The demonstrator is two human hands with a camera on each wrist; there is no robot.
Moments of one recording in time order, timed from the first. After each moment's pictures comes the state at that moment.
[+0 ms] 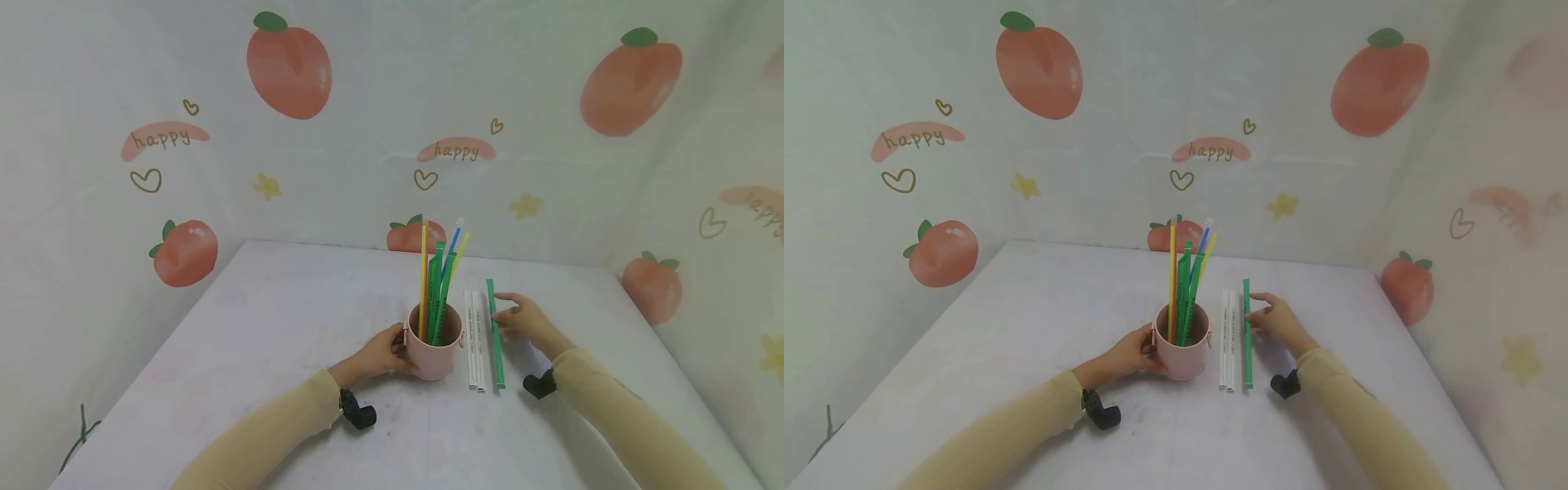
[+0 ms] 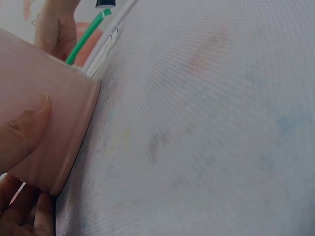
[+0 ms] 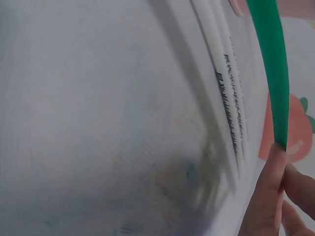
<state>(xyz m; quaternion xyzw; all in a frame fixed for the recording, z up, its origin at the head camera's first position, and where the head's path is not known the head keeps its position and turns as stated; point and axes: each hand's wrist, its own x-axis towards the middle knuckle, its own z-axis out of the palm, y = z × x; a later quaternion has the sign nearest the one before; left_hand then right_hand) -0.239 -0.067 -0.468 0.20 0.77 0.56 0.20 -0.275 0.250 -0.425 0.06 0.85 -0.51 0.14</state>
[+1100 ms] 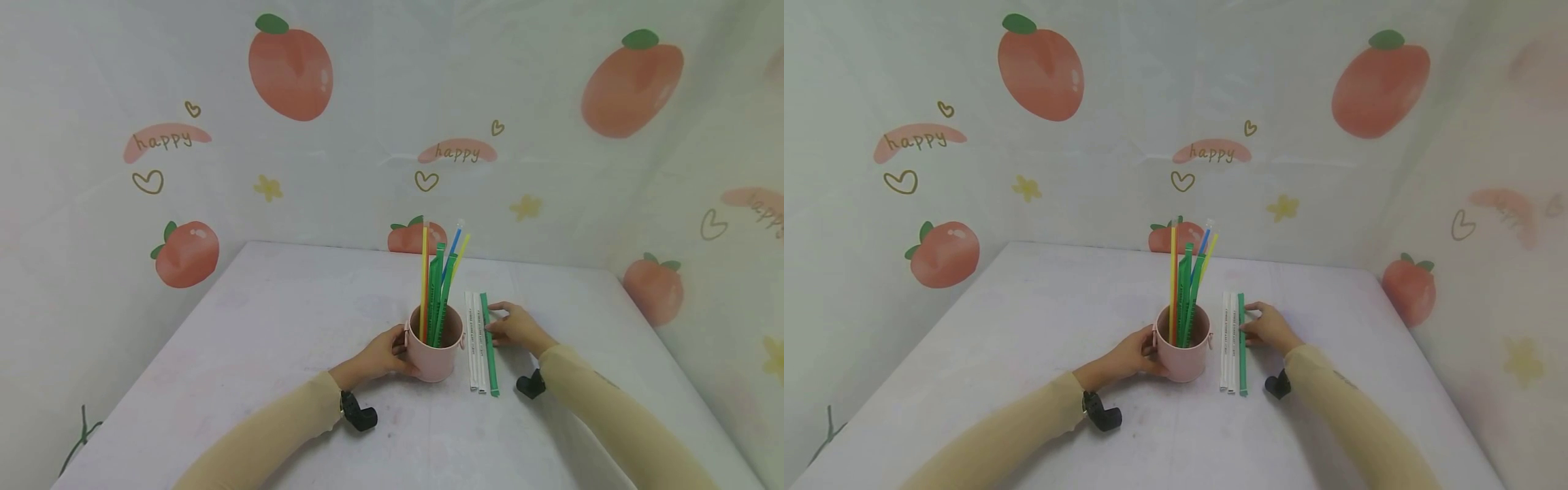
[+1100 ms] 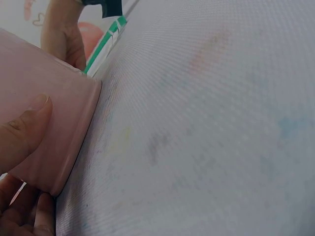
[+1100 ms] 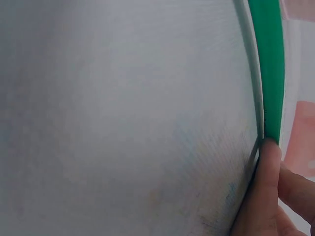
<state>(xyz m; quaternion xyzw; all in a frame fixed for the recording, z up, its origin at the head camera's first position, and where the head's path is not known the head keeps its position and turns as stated) -0.240 -0.067 -0.472 0.20 0.76 0.58 0.22 -0.285 0.239 -0.447 0.11 0.87 -0.45 0.17</state>
